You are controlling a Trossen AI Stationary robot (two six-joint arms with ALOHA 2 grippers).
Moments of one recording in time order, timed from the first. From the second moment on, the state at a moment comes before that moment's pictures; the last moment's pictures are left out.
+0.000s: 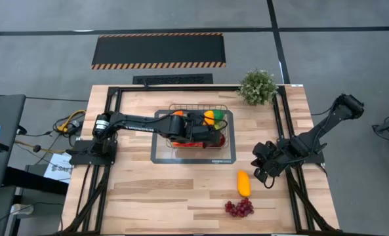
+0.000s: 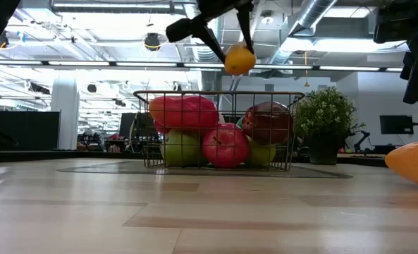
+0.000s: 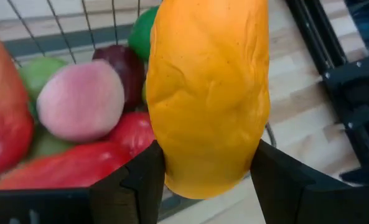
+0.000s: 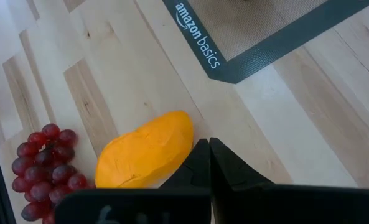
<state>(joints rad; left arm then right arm) -0.09 1.99 1.96 -1.03 -0.47 -1.28 0.62 0.99 0.66 -0.75 0.32 1.13</state>
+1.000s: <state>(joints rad) -0.03 2.08 2.01 -0.96 -0.36 -1.20 0.62 0.99 0.66 -0.74 0.34 1.14</state>
